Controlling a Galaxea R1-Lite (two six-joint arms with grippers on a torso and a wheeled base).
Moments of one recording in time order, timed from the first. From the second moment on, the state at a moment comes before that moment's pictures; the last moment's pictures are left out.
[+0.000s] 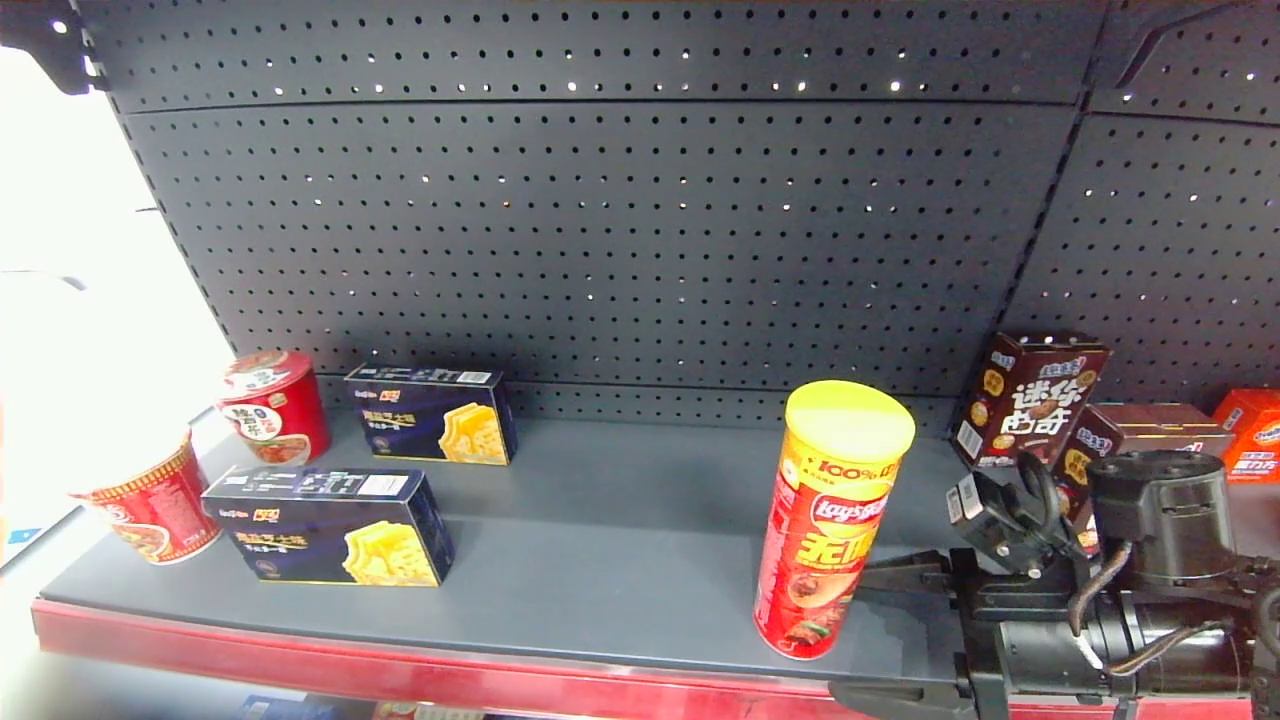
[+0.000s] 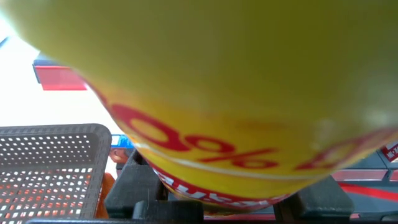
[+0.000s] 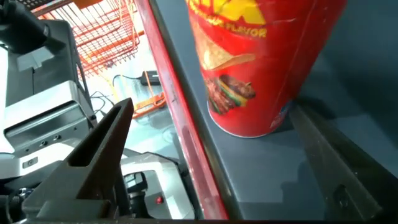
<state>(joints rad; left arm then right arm) -0.06 0.10 -0.38 0.45 -0.03 -0.04 0.45 1.57 -0.43 -0.64 0.68 -0.24</state>
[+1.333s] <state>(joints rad) -0.06 0.10 -0.36 0.39 -0.02 -0.06 0.31 1.09 -0.43 -0.44 0.45 -0.23</state>
